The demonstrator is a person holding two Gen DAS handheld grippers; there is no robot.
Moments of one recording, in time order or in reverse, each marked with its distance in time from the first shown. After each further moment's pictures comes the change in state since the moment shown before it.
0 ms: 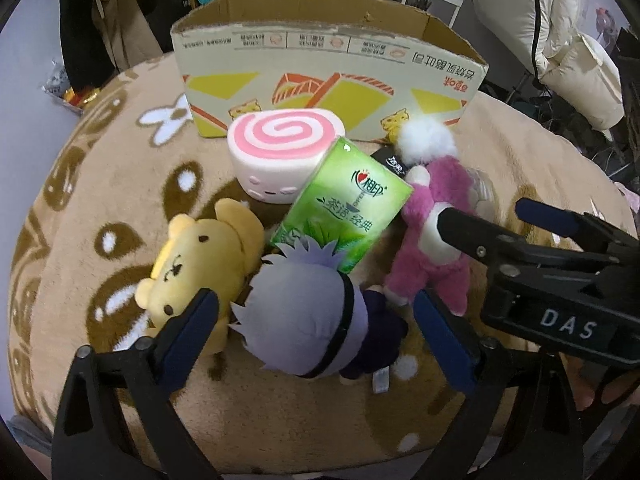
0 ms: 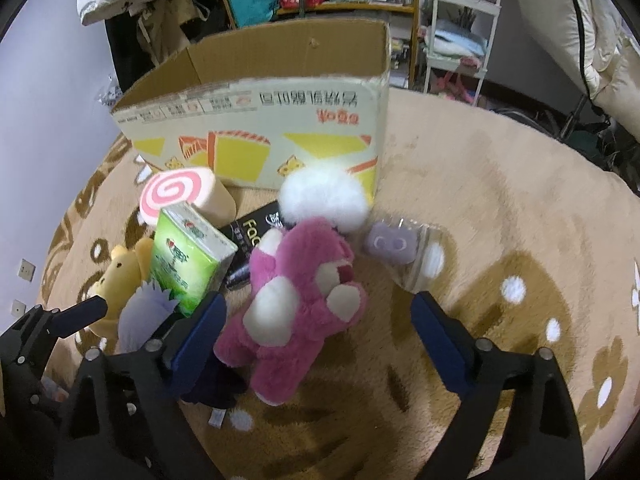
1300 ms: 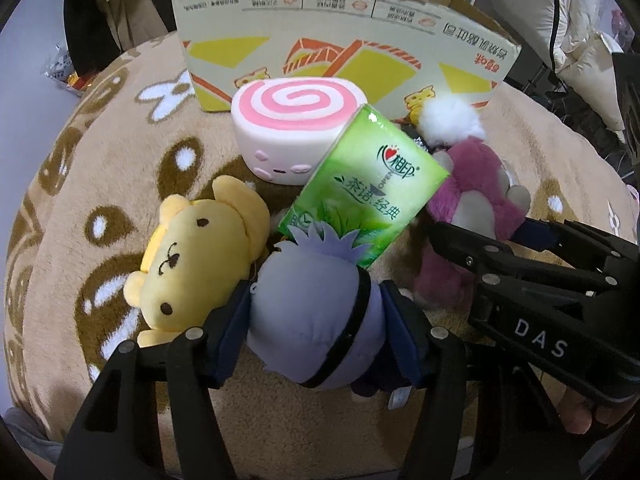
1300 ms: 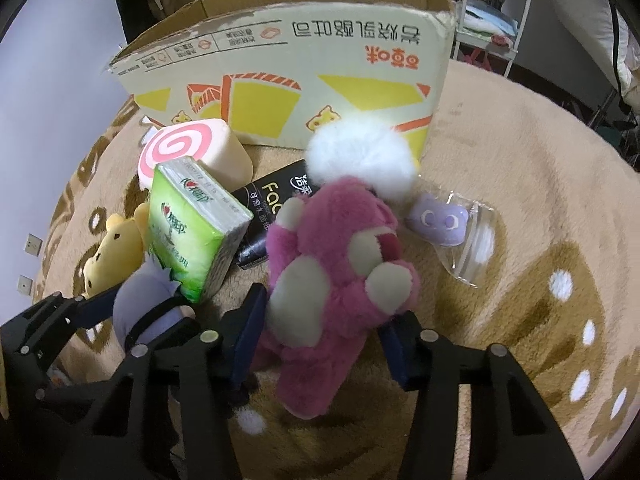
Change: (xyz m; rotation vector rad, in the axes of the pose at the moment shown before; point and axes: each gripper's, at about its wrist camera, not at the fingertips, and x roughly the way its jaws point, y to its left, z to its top) left arm 0.022 0.006 -0.002 -0.019 0.034 0.033; right arm 0.036 0.024 -0.002 -0.053 0.090 0.048
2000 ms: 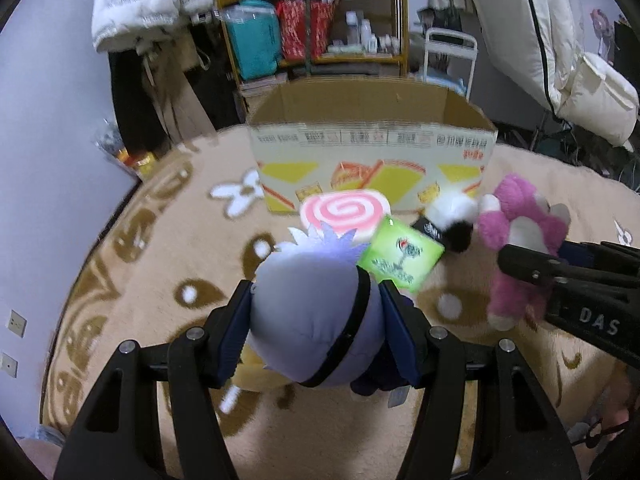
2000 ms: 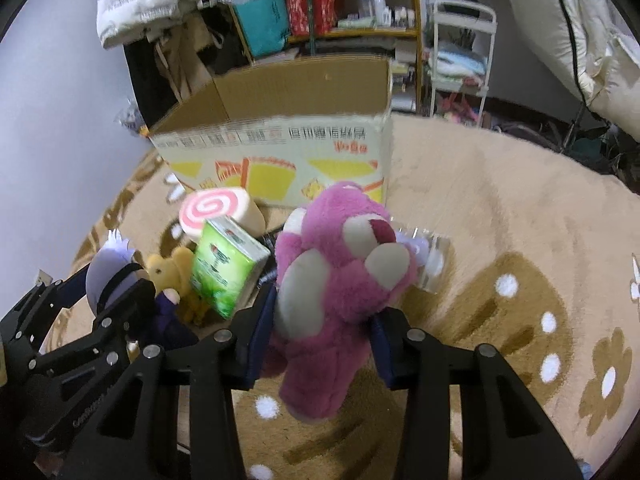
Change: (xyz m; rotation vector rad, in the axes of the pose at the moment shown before) left arm -0.080 0.001 -0.008 0.051 -0.338 0.163; right arm -0.078 -0.015 -0.018 0.063 -0.222 0.017
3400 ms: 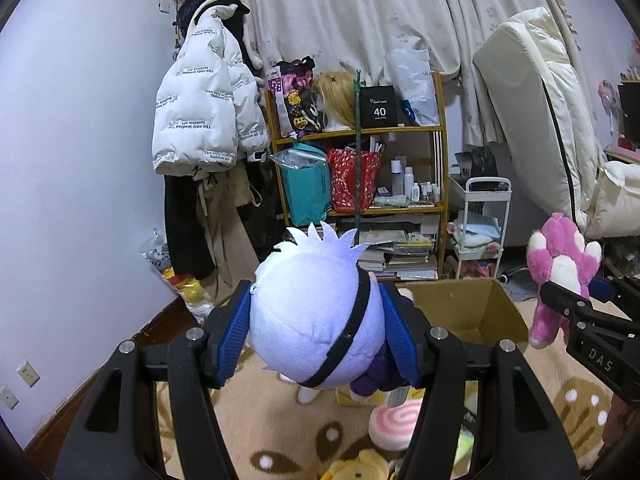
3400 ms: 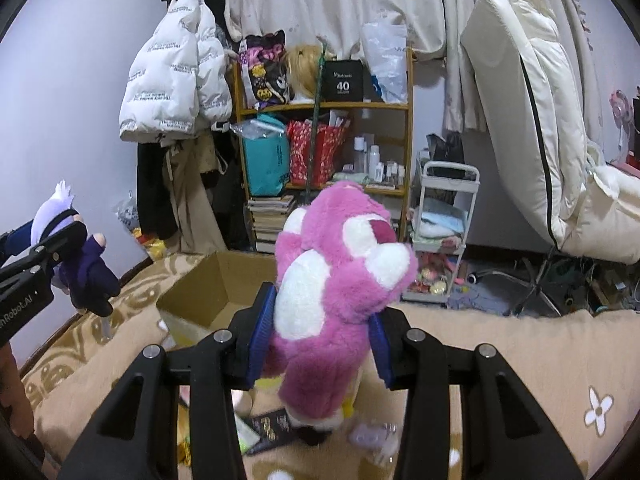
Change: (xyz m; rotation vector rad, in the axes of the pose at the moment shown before) left arm -0.060 0.053 0.105 -0.051 -0.476 0.128; right arm -0.057 0.028 0.082 -0.127 -0.511 -0.103
